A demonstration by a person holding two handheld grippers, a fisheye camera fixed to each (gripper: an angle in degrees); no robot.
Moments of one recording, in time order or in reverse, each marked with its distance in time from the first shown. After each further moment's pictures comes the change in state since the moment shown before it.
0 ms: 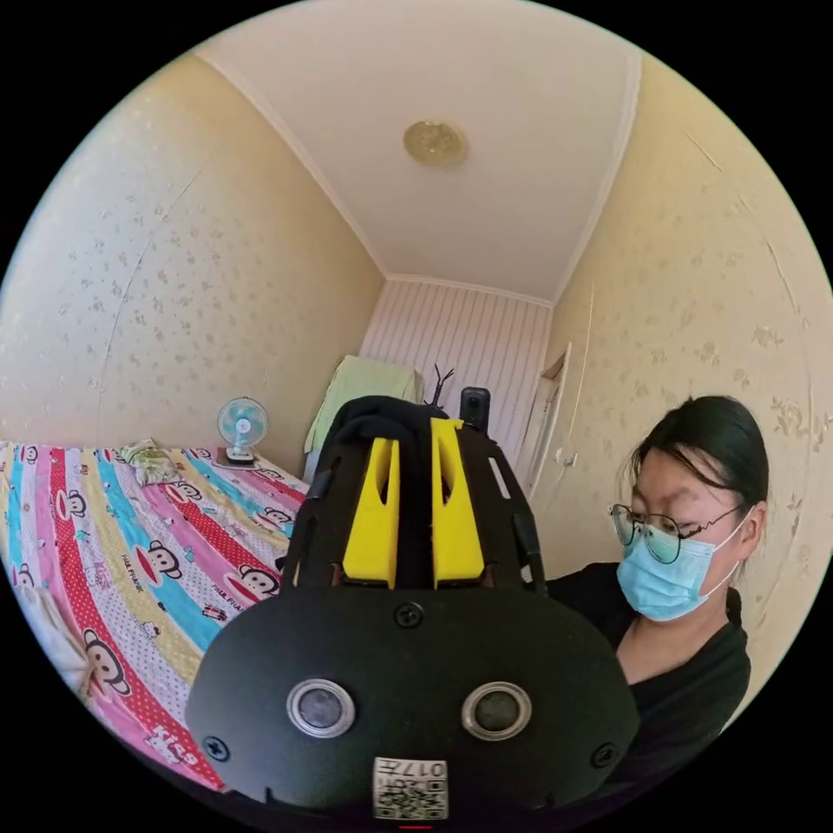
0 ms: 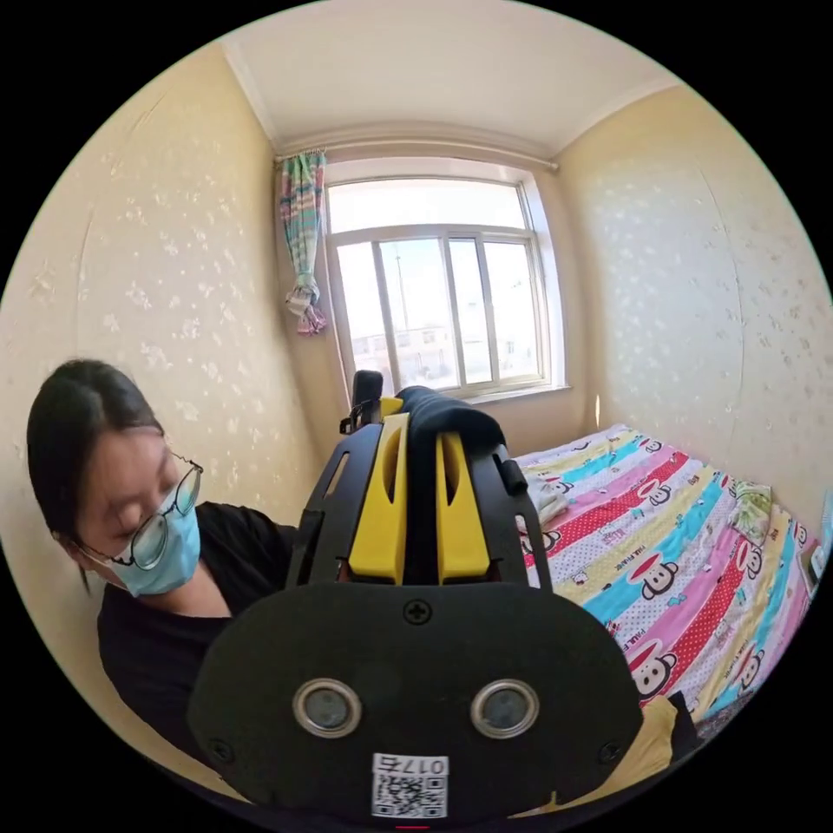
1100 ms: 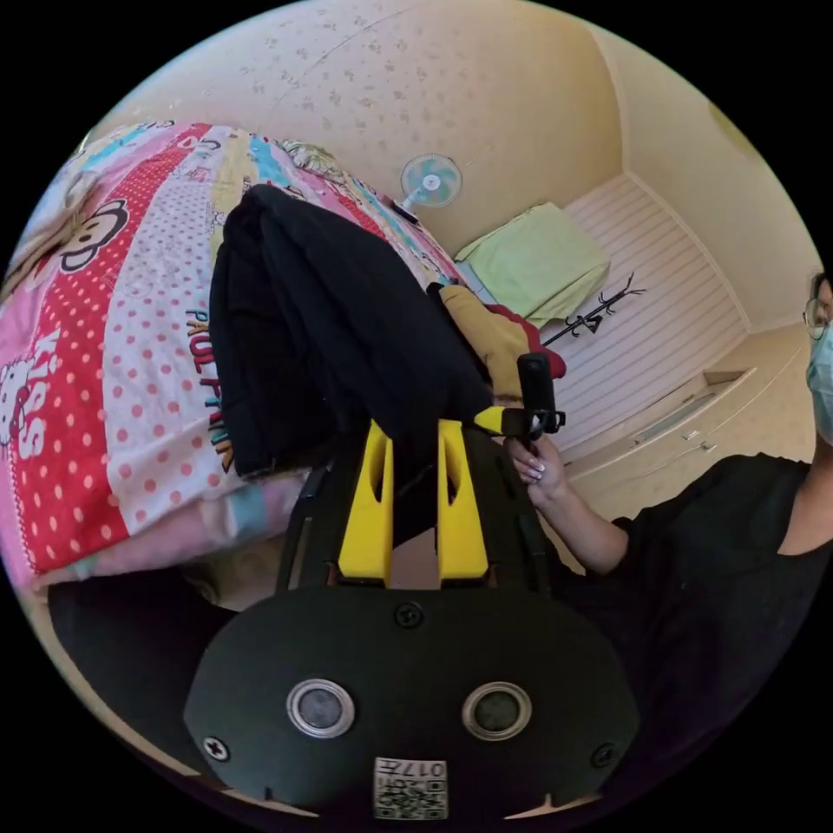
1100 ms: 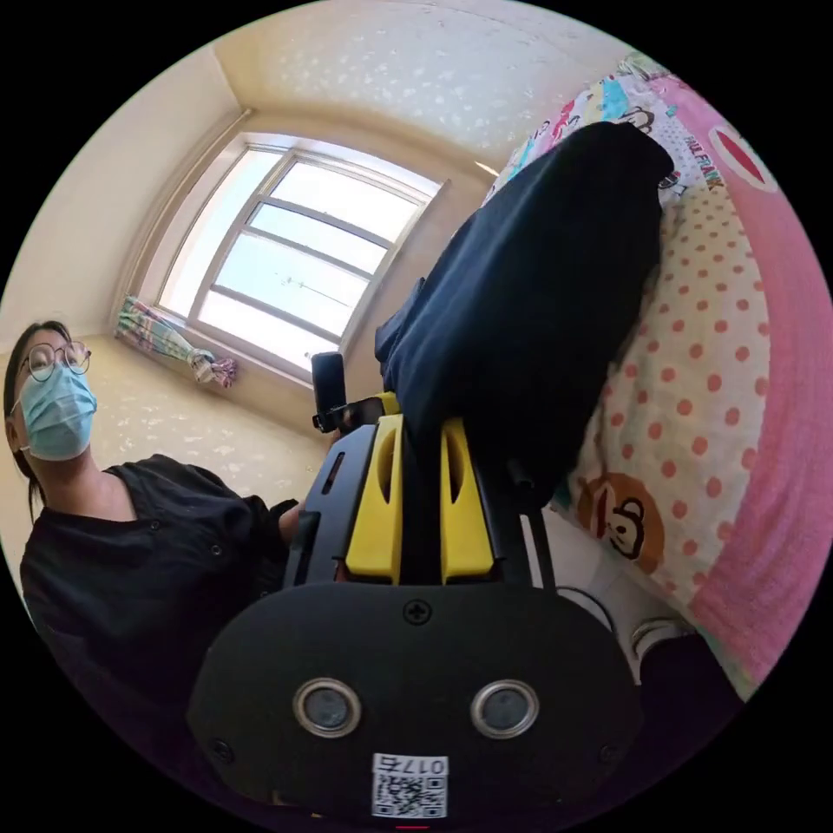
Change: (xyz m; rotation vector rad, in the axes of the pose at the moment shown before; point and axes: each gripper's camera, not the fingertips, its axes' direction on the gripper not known) left arm -0.254 0.453 0.085 -0.484 -0.273 -0.626; right arm 0.266 0.503 0.194 -0.134 -0.267 0.863
